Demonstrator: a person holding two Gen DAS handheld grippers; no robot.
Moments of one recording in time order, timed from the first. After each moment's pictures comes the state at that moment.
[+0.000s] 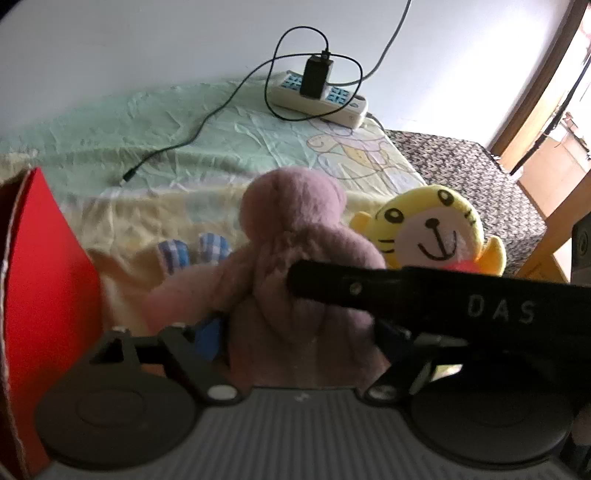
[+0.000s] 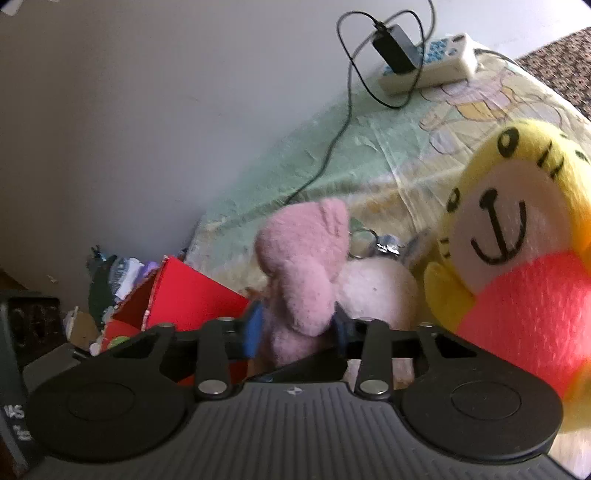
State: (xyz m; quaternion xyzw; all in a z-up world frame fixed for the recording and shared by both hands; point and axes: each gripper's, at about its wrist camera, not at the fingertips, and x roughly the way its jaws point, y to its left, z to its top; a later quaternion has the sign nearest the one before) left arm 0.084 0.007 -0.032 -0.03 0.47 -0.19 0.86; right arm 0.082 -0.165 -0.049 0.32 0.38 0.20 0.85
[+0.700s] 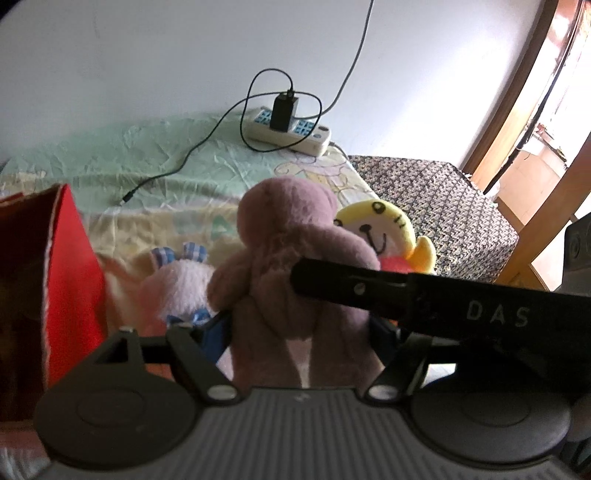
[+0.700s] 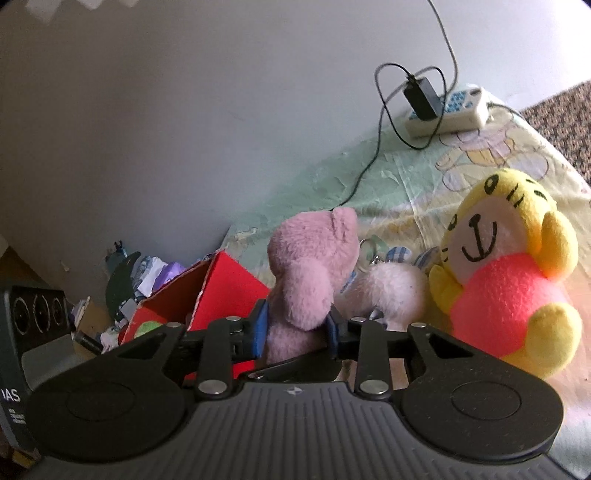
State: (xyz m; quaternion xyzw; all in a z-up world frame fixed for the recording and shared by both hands) left arm 0.015 0.001 0.015 -0.03 0.41 -0.20 0.89; right arm 0.015 -0.160 -0.012 0.28 0.32 0.22 0.88
